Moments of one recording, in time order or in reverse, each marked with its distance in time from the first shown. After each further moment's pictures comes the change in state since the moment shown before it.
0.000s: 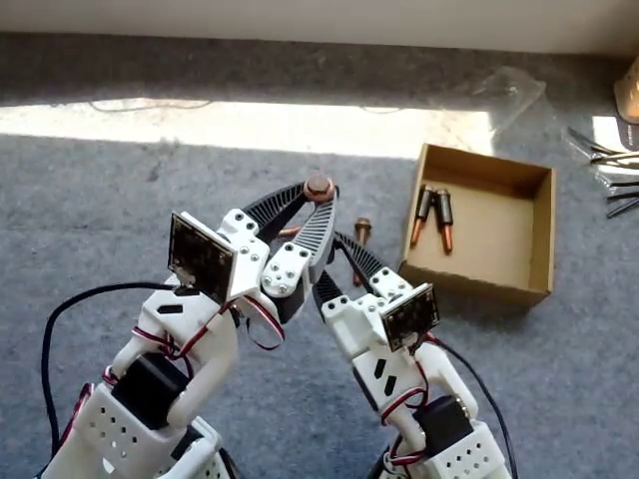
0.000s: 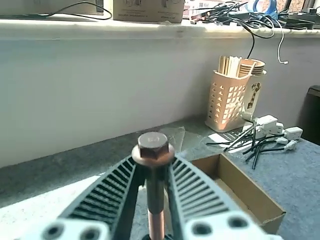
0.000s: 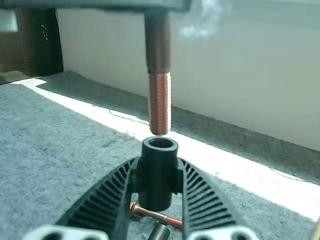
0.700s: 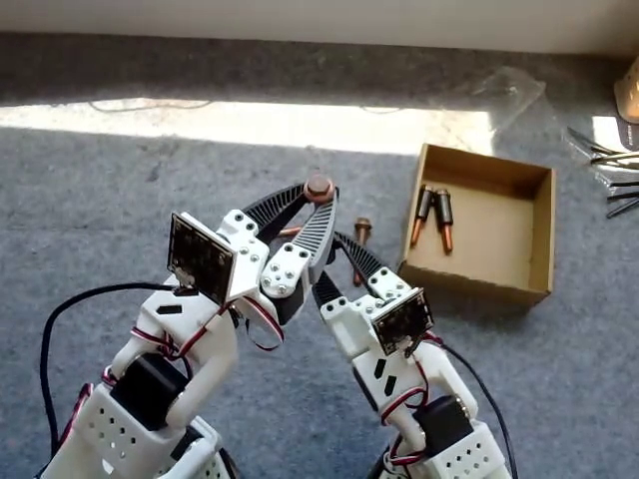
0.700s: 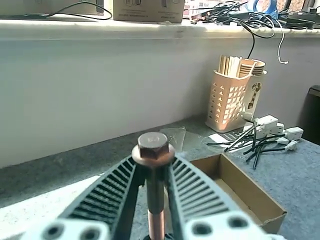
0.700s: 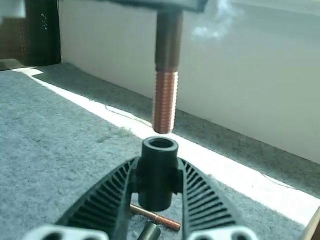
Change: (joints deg) left arm -0.2 0.0 0.0 0.4 0.0; right arm 0.0 0.0 0.0 0.0 4.3
